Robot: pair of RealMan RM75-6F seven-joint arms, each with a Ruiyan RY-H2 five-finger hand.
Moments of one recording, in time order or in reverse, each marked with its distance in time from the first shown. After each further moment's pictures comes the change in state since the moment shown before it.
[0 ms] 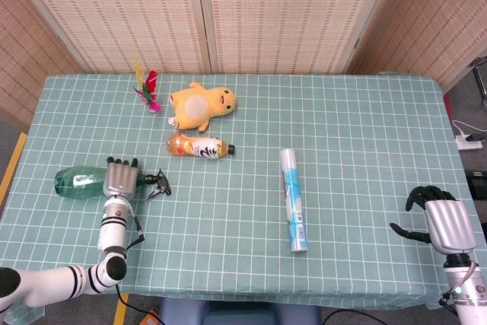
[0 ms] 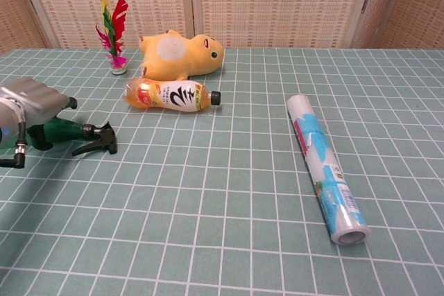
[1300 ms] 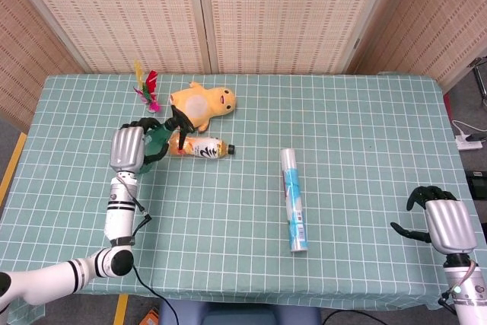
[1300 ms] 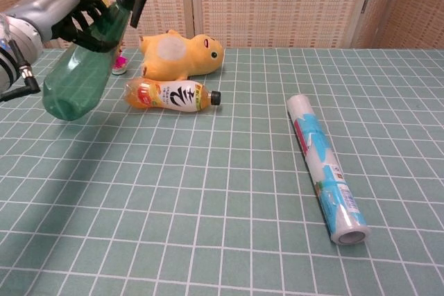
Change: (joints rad) left arm 0.043 -0.017 -0.264 -0.028 0.447 0.129 -0.899; right arm 0.001 -0.006 0.003 -0.004 0.013 0.003 -0.025
